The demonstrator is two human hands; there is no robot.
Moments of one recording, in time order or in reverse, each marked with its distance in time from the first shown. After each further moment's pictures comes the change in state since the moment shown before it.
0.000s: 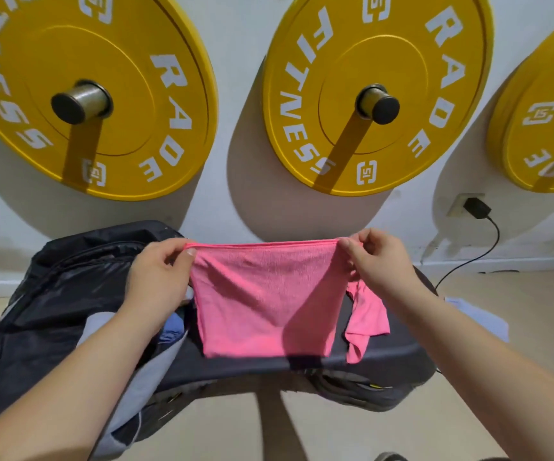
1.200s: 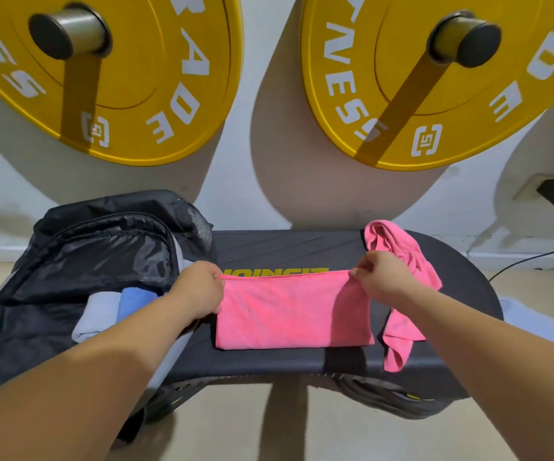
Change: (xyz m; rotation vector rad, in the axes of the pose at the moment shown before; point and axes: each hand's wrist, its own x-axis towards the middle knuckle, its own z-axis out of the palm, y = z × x) left_hand 0.042 -0.109 0.072 0.390 -0.453 -0.255; right_hand 0.060 0.105 0.072 -0.647 -0.292 0.137
